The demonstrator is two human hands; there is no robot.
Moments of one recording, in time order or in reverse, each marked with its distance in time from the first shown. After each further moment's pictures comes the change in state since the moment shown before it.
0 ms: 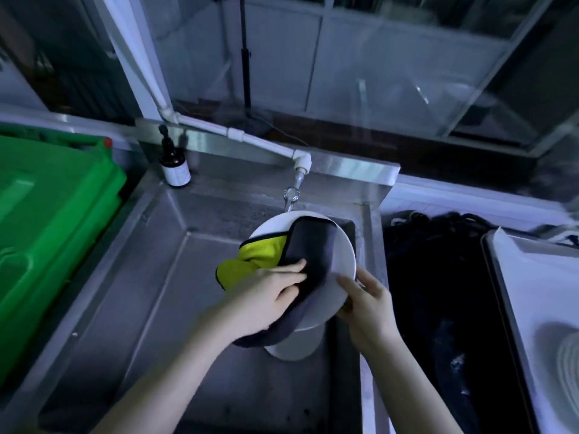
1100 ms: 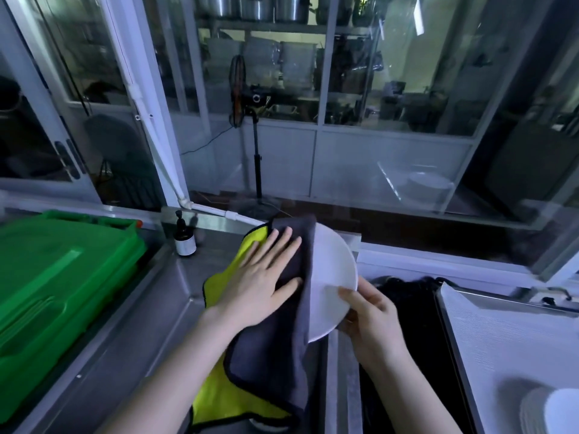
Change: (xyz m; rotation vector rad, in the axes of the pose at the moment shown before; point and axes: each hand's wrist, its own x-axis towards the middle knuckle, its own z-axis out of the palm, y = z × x) left_hand 0.031 0.115 -0.037 0.615 0.357 0.020; right_hand -0.061 -0.115 -0.063 0.197 -0.230 -0.213
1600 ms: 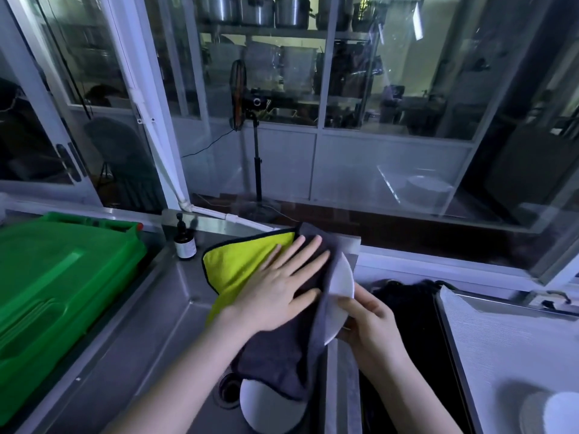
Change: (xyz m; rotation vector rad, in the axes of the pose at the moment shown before) left_hand 0.009 0.017 0.003 0.056 0.004 0.180; right_hand 0.001 0.007 -0.010 -0.054 -0.090 0.017
